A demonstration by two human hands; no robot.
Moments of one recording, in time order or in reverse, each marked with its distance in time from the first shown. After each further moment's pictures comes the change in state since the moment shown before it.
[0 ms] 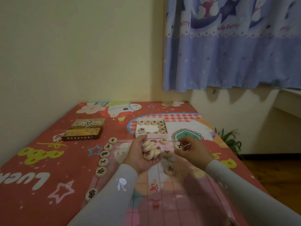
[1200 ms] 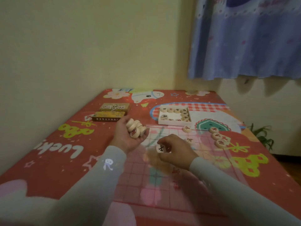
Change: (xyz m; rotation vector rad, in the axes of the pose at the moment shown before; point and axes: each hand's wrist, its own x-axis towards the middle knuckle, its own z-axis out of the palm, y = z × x) left_hand -0.059 0.060 -0.059 -0.174 0.124 0.318; right_hand -0.023 -0.067 0.088 -0.076 -0.294 -0.313
